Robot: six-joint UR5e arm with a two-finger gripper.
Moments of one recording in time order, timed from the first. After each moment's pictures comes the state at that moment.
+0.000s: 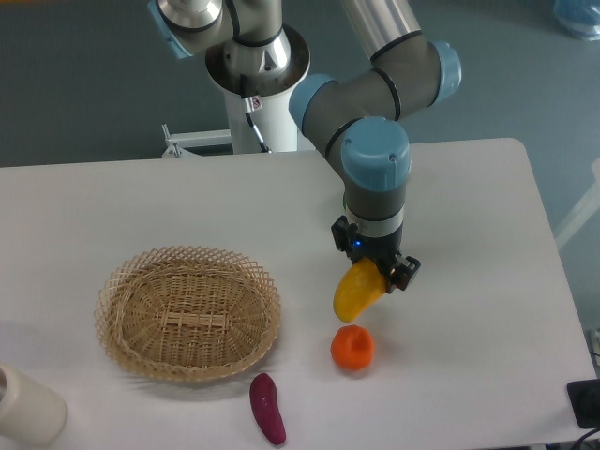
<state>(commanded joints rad) 2.49 -1.91 -1.68 -0.98 1.62 1.23</state>
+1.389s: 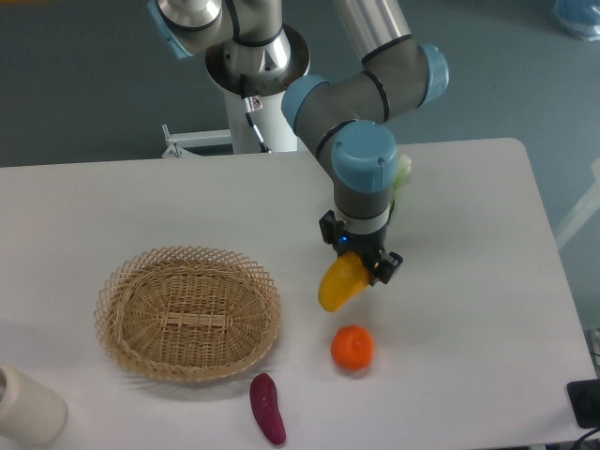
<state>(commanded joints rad) 2.49 -1.82 -1.89 -0.95 1.60 1.40</state>
